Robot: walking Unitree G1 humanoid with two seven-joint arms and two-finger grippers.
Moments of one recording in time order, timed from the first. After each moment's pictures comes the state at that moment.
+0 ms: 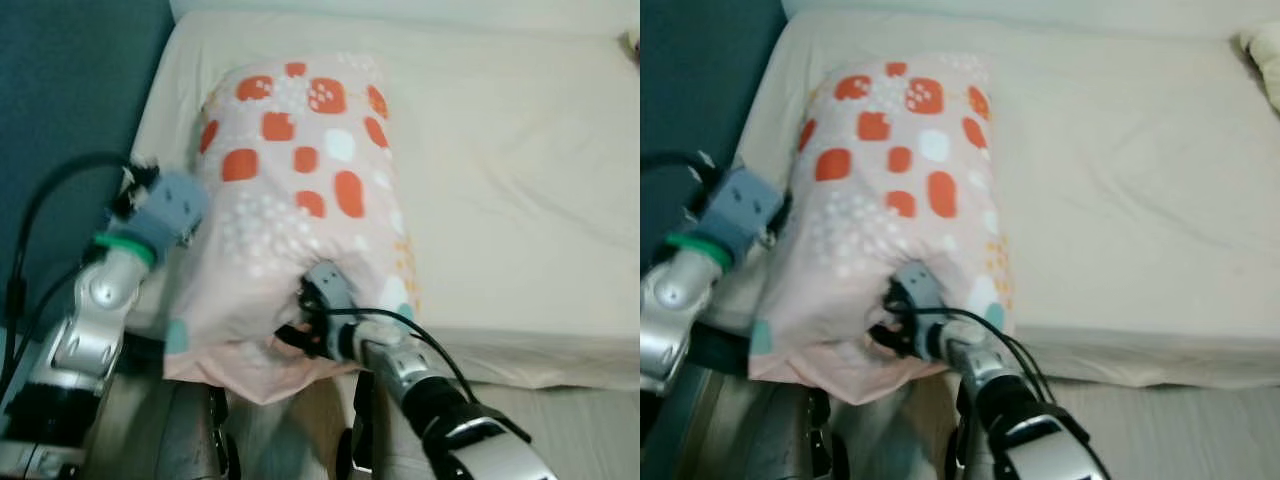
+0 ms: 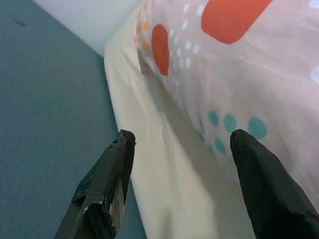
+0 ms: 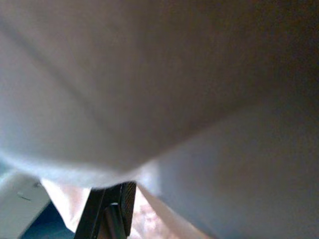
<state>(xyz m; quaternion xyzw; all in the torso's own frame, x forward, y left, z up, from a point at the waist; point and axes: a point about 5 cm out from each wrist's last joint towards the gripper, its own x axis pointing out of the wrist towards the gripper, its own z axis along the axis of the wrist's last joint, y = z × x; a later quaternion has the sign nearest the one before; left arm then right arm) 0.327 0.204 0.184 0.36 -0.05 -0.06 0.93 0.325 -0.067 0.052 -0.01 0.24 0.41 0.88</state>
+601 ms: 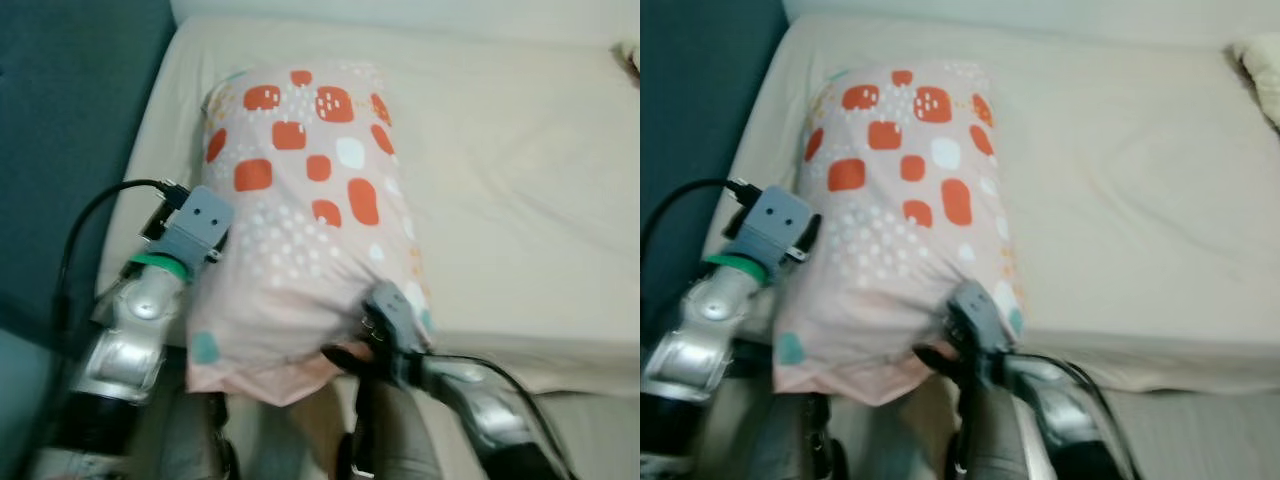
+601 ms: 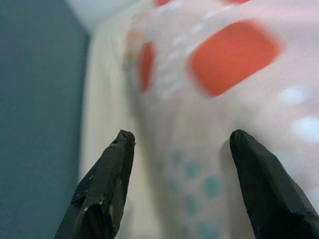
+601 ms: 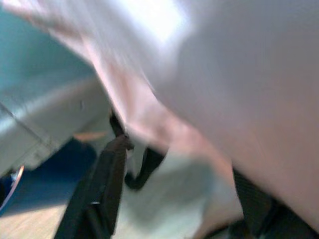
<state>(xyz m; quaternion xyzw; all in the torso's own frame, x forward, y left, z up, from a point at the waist) 0.333 0.152 0.174 0.22 -0.03 -0.04 0.97 0.254 -0.148 0.051 -0.01 0.23 0.47 0.85</state>
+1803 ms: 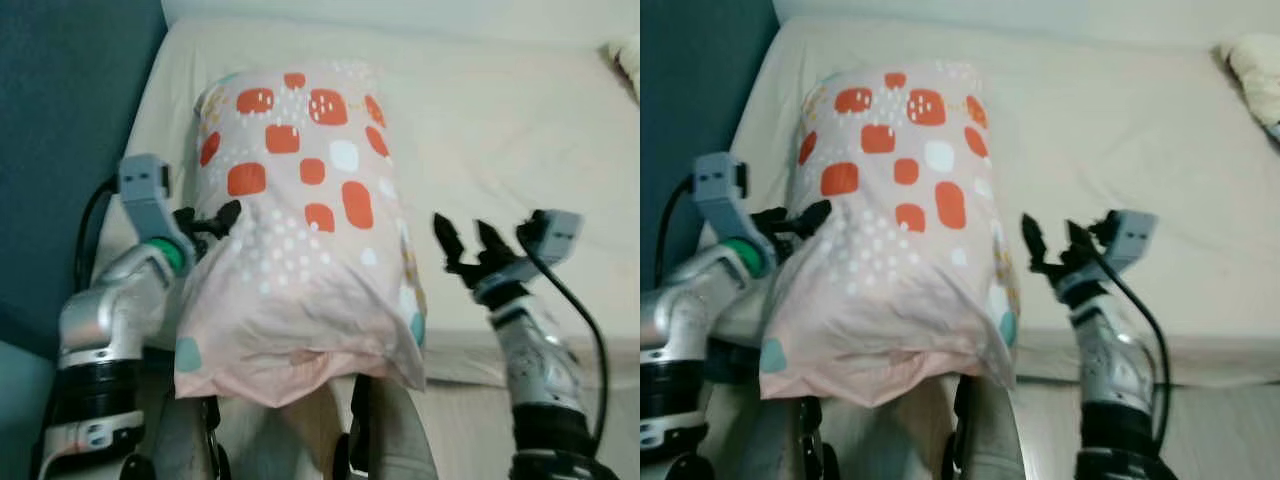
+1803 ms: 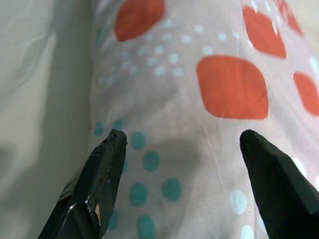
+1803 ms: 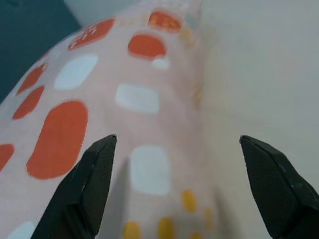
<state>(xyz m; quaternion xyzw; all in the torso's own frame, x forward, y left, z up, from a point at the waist) 0.338 0.189 0.186 -0.21 0.09 -0.13 0.97 0.338 -0.209 0.139 0.20 -0.05 0.13 0.97</state>
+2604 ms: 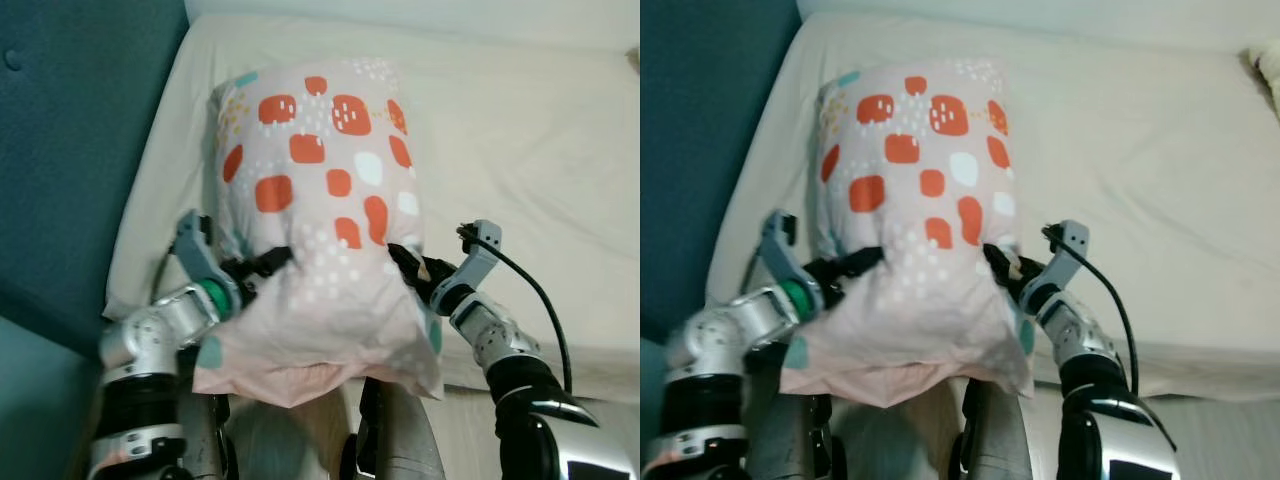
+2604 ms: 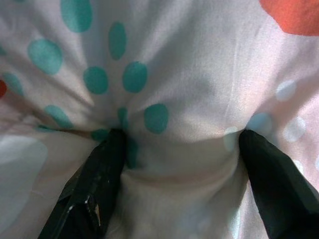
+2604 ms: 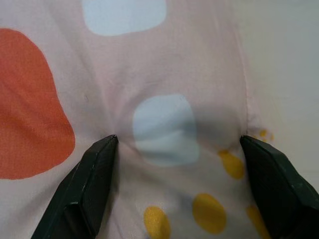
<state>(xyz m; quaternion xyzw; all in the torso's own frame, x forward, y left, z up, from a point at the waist) 0.323 0.112 0.124 -0.36 0.26 -0.21 0.87 0.360 -0.199 0.097 0.25 0.12 0.13 0.95</state>
